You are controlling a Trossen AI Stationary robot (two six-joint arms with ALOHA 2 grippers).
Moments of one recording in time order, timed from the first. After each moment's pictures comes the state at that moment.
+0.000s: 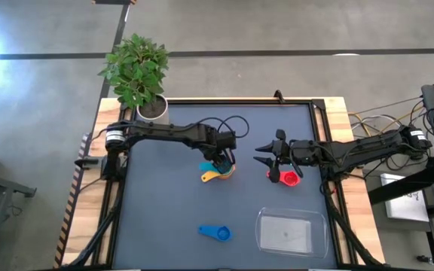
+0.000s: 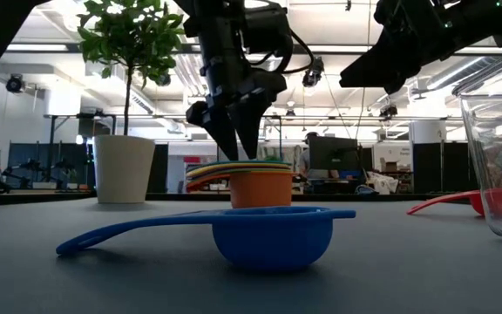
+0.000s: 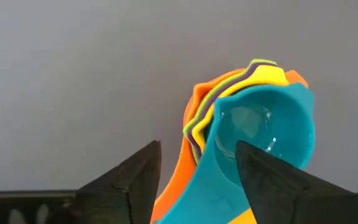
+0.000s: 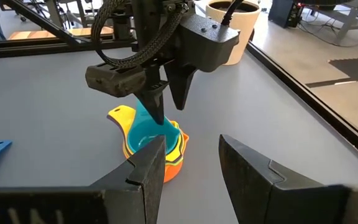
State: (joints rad) left arm 0.10 2.00 1.61 -0.92 -0.04 -0.57; right arm 0.07 0.97 0.50 0.13 0.26 0.09
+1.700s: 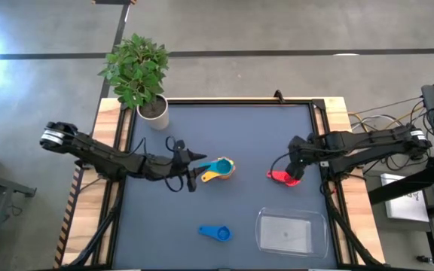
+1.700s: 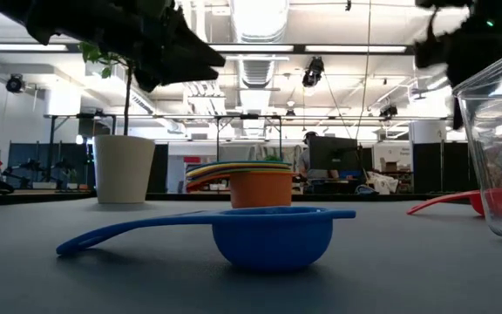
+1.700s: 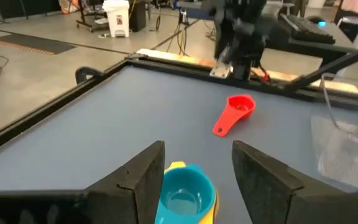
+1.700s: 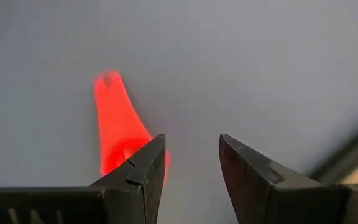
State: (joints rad) left arm -0.22 1.32 0.59 0.47 -0.53 -0.22; right arm 0.07 0.97 0.82 -1.14 0.23 0.68
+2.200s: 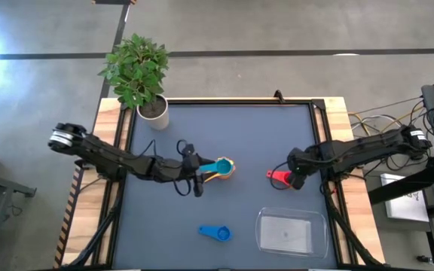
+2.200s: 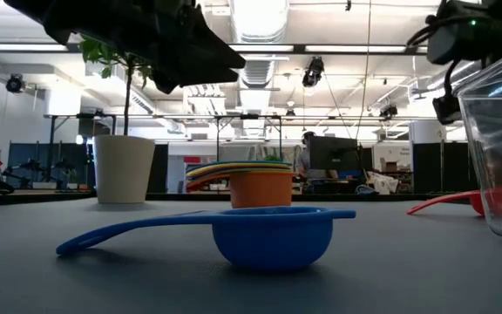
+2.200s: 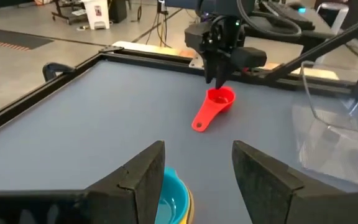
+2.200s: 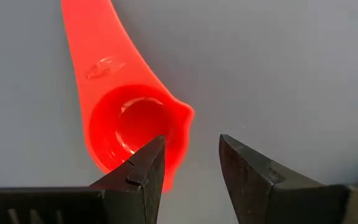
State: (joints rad) left arm -0.22 1.44 0.68 0.47 -0.45 -0.21; right arm 0.07 0.97 0.54 -0.95 0.02 0.79
